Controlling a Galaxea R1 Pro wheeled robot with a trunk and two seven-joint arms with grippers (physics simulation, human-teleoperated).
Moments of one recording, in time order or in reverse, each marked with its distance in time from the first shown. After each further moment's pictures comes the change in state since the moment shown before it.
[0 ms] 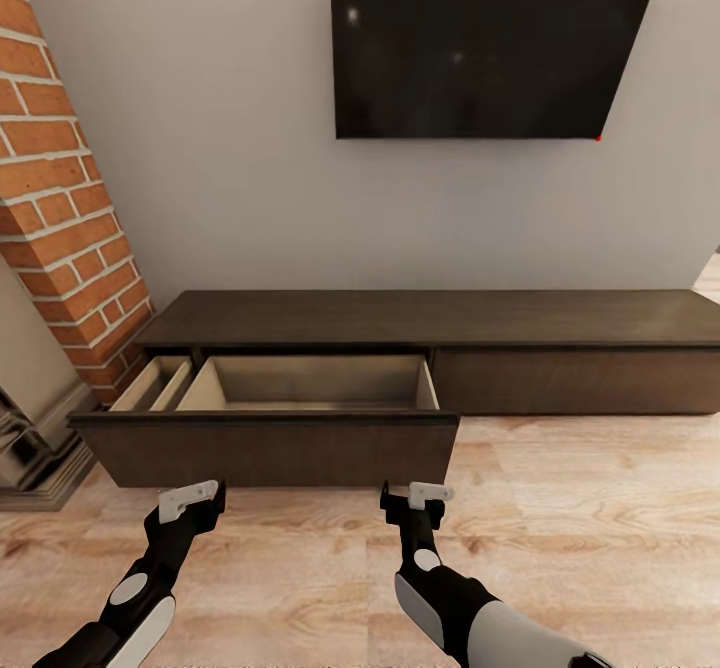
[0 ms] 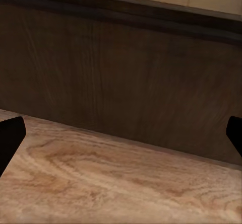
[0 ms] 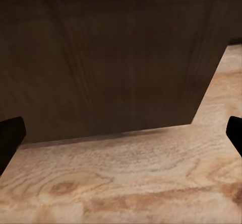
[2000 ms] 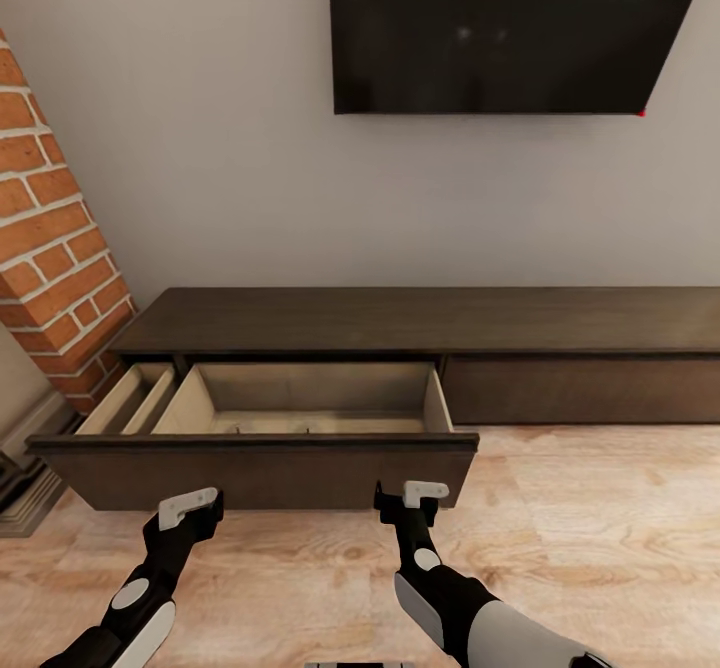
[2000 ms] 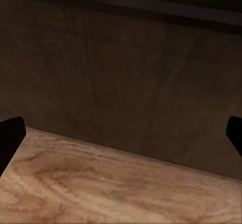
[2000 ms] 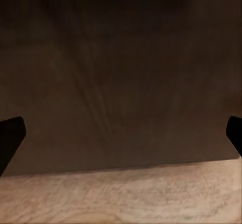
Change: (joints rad) left arm 0.000 -0.011 0.002 0.045 -0.005 0.001 0.000; right arm 0.000 0.000 -0.007 -0.003 0.004 -0.005 0.077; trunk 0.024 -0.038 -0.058
